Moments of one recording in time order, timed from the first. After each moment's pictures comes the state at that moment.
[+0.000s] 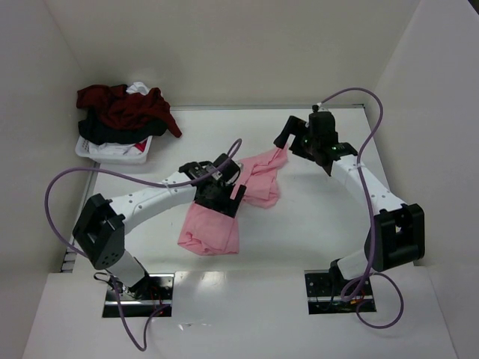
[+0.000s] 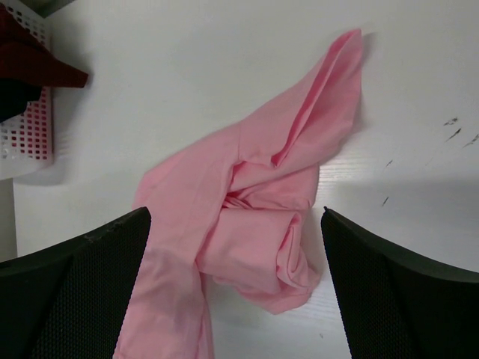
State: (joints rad) left arm -0.78 1.59 1.25 -0.82 -0.03 -0.39; right arm 0.26 1.45 1.15 -0.30 -0.06 0.59
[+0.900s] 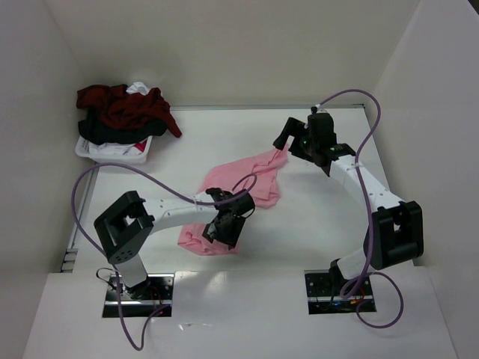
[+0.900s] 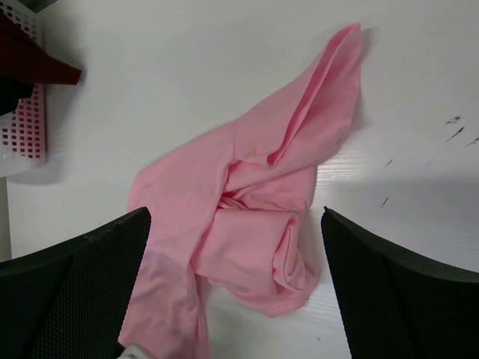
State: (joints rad) left arm -0.98 1.71 1.10 -0.86 -0.07 -0.66; right arm 0.26 1.47 1.14 -0.27 -0.07 0.59
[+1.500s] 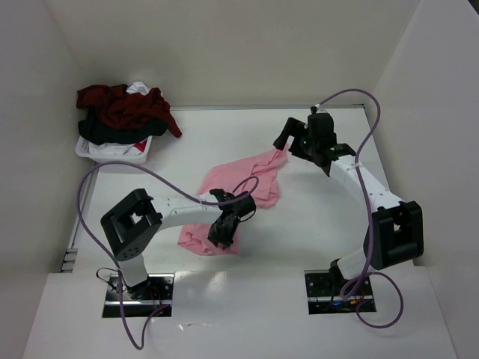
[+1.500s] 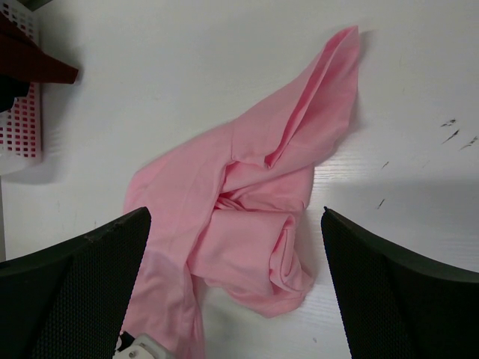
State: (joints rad) left arm -0.98 1.76 1.10 -0.85 -0.07 -0.67; right arm 0.26 1.47 1.14 -0.27 -0.06 0.58
